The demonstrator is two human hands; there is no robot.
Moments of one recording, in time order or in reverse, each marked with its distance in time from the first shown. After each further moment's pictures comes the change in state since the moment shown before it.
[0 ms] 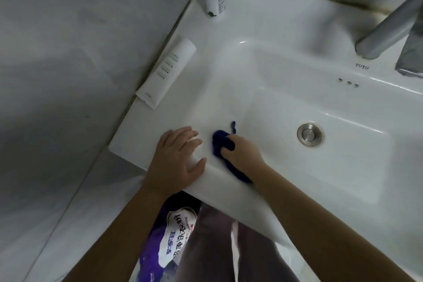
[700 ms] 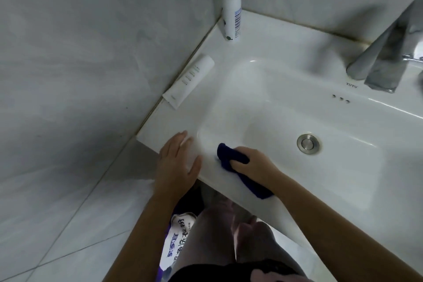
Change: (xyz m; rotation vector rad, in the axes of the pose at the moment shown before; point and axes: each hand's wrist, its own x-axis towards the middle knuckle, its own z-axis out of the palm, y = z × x) left_hand -0.037 0.038 -0.035 -0.049 0.049 -0.389; right_hand -0.075 -0.018 -0.039 0.149 -0.120 -0.155
